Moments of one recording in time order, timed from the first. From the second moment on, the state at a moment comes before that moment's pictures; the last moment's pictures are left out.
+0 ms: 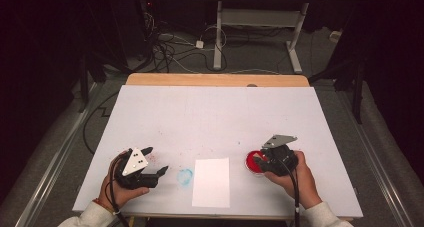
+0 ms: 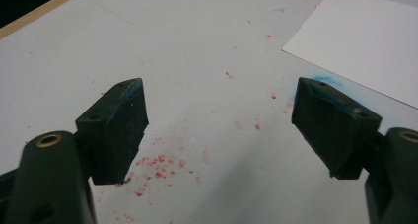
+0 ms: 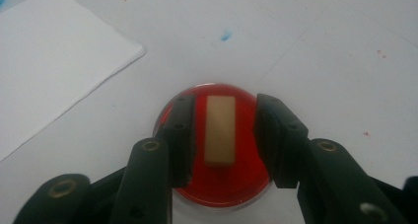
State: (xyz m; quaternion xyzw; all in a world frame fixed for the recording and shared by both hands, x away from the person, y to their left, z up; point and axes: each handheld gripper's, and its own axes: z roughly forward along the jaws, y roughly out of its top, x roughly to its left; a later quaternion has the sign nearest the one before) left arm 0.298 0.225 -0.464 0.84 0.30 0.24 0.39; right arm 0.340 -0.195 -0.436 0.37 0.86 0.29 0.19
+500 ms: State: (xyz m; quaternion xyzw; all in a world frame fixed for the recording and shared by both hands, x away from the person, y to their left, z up) left arm 0.298 0.225 -0.465 0.84 0.30 0.23 0.39; right arm 0.349 -0.196 -0.447 0.37 0.87 0.28 0.17
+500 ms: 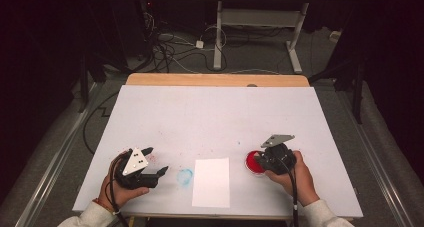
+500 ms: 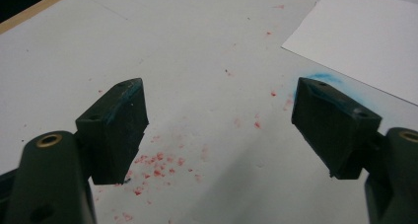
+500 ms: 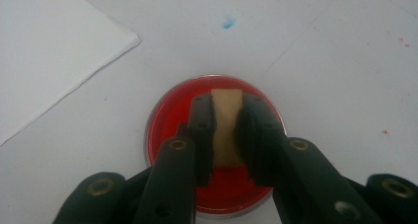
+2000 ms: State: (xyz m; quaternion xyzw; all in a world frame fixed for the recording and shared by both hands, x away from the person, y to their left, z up) left arm 0.299 0.232 -0.469 0.84 0.30 0.22 0.39; right arm 0.332 -0.203 -0.400 0.32 0.86 0.34 0.20
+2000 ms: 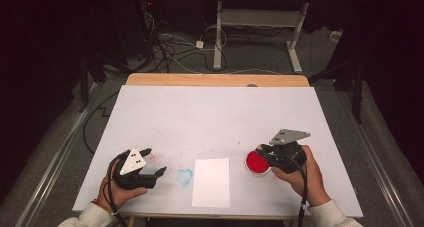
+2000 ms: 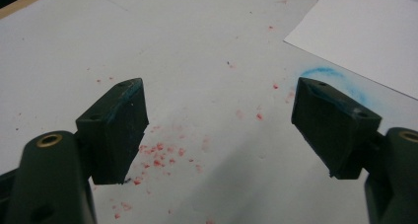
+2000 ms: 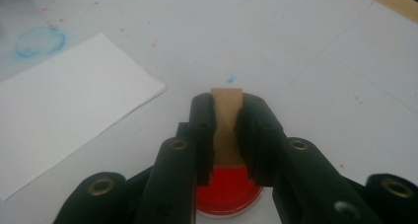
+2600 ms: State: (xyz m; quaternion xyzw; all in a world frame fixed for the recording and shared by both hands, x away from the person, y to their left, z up) left arm 0.295 0.230 -0.468 0.84 0.30 0.23 0.38; right arm 0.315 -0.208 -0.373 0.30 0.86 0.36 0.22
